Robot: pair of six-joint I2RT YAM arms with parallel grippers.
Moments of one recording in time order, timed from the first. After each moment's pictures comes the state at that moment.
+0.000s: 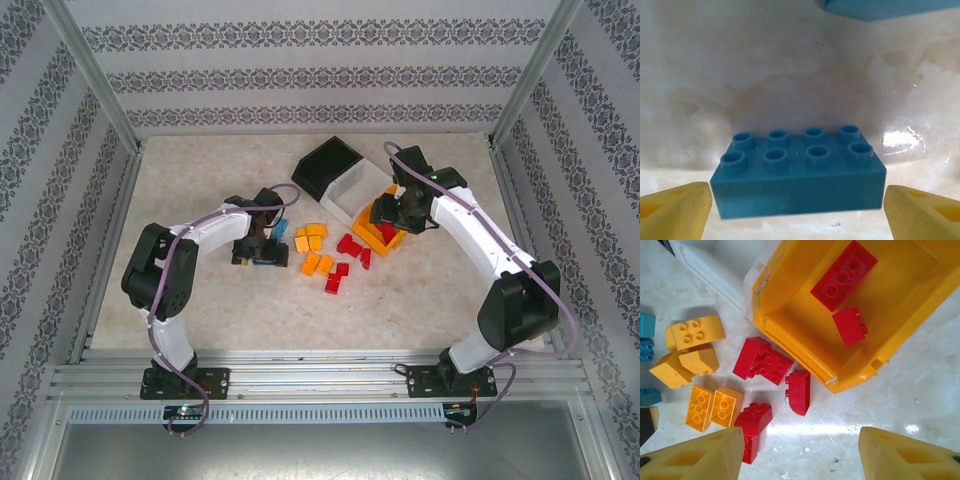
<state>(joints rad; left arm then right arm) -0.42 1.85 1.24 -0.89 0.03 -0.39 0.32 1.56 1.40 -1.04 -0.10 0.54</state>
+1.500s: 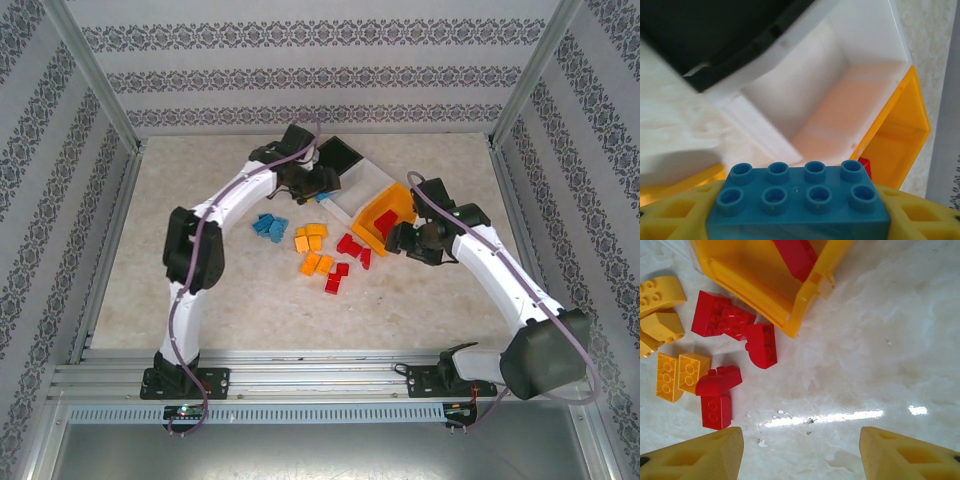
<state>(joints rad) -0.47 2.20 2.01 -0.77 0.38 -0.74 0.28 1.29 1.09 -1.01 -0.12 0.59</state>
